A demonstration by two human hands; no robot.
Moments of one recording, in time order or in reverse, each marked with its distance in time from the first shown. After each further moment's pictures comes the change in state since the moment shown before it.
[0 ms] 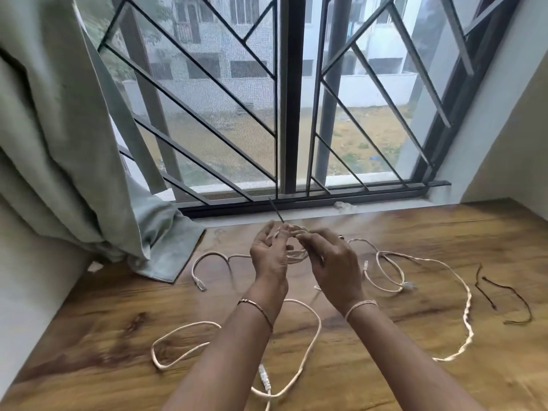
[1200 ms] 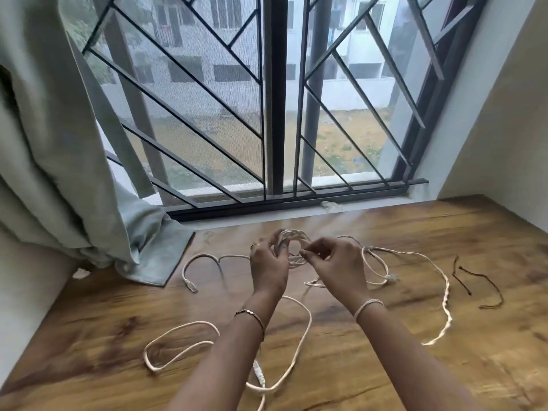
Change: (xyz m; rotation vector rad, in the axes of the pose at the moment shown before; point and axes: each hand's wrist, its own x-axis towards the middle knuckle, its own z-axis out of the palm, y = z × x) left_hand -0.009 -0.016 -0.014 0.771 -0.101 0.444; right_hand -0.003 -0.010 -0.033 0.084 -0.130 0.467
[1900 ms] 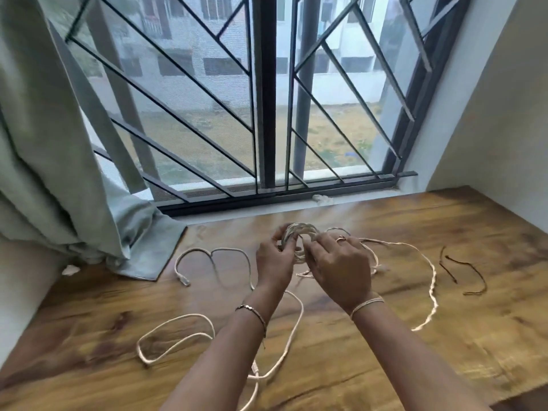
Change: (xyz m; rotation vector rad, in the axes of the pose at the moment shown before) left_hand -0.019 0.014 0.012 -0.211 -0.155 -0.089; right_hand -0.016 0.021 -0.009 -0.719 0.360 -0.678
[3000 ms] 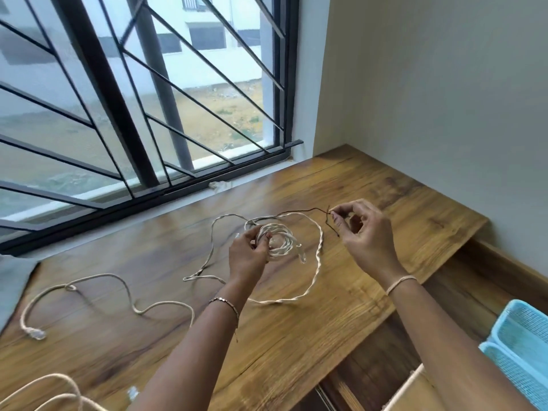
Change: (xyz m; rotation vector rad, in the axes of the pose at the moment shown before) left_hand -0.033 -0.028 0.167 0.124 -0.339 -0.060; right_hand -0.094 0.193 -0.103 0.464 -0.102 0.825
